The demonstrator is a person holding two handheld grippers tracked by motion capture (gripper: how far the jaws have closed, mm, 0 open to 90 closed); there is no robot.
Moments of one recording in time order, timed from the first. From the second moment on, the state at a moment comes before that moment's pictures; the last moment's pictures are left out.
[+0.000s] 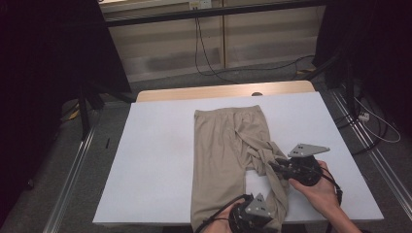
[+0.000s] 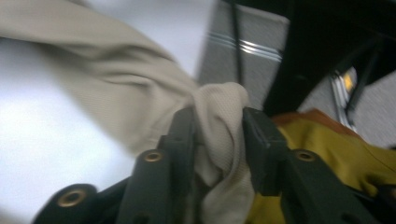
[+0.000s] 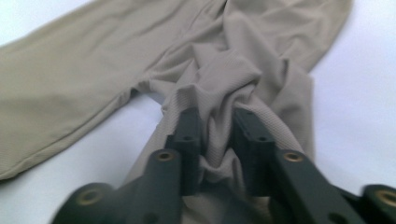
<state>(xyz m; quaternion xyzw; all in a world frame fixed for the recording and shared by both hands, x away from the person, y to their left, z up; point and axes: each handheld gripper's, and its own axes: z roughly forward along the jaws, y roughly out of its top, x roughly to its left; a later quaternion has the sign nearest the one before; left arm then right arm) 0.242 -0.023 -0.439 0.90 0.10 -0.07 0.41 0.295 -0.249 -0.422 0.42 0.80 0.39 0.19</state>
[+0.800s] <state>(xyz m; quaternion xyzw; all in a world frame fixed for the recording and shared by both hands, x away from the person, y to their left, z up) 0.268 -0.034 -0.457 0.91 0.12 -0.02 0.40 0.258 -0.238 -0.445 0.39 0.85 0.32 0.14</state>
